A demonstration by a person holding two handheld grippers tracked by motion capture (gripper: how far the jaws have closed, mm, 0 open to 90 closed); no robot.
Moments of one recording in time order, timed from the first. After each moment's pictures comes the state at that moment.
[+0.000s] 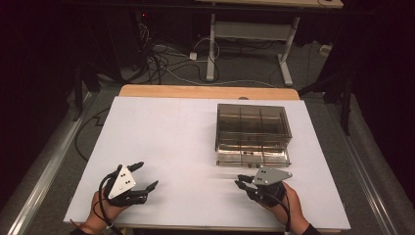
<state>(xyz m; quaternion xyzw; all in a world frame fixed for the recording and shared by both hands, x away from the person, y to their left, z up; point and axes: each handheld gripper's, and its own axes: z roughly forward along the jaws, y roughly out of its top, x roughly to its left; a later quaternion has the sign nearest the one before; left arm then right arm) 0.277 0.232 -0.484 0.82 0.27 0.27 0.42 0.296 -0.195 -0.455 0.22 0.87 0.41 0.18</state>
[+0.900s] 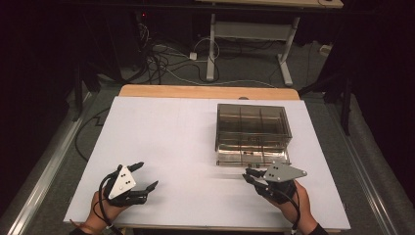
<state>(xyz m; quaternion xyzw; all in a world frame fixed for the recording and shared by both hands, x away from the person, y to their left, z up) 0.277 0.232 -0.485 0.82 0.27 0.27 0.42 0.295 -0.213 -0.434 0.23 0.84 0.43 0.22</state>
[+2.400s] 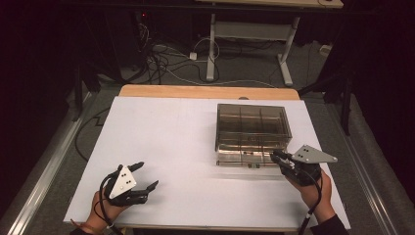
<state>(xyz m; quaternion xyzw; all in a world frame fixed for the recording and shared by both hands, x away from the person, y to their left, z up) 0.278 0.231 -0.486 0.82 0.27 0.27 0.42 0.330 -0.276 -0.423 0.32 0.80 0.43 0.28</state>
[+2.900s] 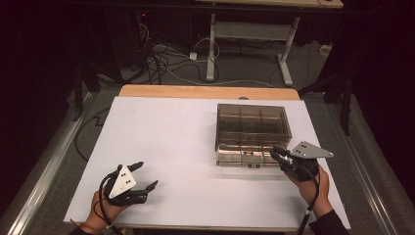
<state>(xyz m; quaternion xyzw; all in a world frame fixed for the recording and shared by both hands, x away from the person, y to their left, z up) 0.279 0.233 -0.487 0.82 0.27 0.27 0.42 0.344 -0.276 -0.428 0.33 0.80 0.42 0.28</state>
